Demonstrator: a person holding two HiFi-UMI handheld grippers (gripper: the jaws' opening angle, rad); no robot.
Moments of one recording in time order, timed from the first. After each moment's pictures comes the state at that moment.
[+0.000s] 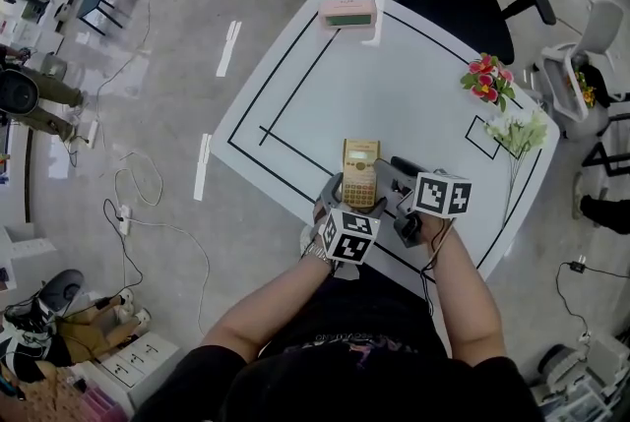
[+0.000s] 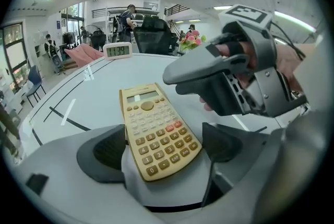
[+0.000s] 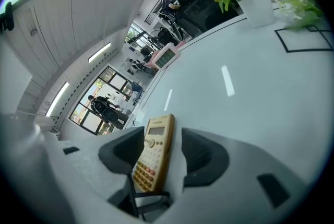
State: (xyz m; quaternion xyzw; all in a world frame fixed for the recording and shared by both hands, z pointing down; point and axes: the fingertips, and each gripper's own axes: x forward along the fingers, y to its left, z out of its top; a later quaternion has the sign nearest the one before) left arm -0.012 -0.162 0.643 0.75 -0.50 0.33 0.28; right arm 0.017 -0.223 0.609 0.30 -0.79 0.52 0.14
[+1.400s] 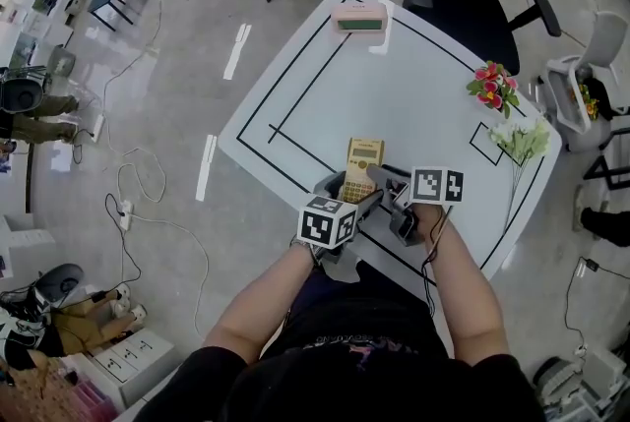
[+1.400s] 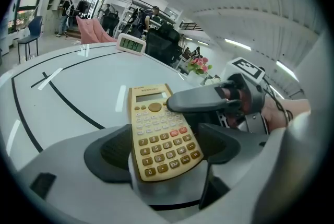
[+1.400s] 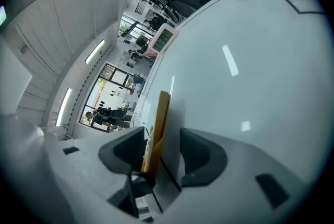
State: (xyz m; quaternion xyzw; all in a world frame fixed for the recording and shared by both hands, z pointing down) left arm -0.031 -0.169 0.621 0.77 -0.47 0.17 0.41; right arm -0.014 -0.205 0.619 0.24 -0.75 0.59 0.15
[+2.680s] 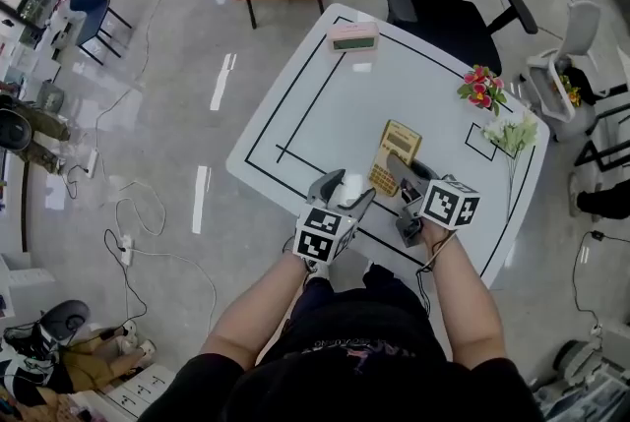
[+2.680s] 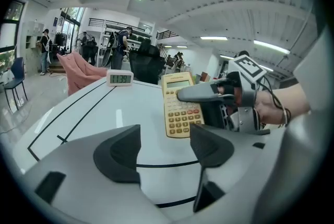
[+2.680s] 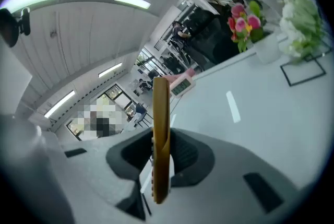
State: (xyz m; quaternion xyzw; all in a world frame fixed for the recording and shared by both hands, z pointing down) left arm -0.067 -0.179 0.555 0.83 -0.45 0.19 0.25; right arm -0.002 -0.238 0.535 0.36 -0.83 0.44 0.02
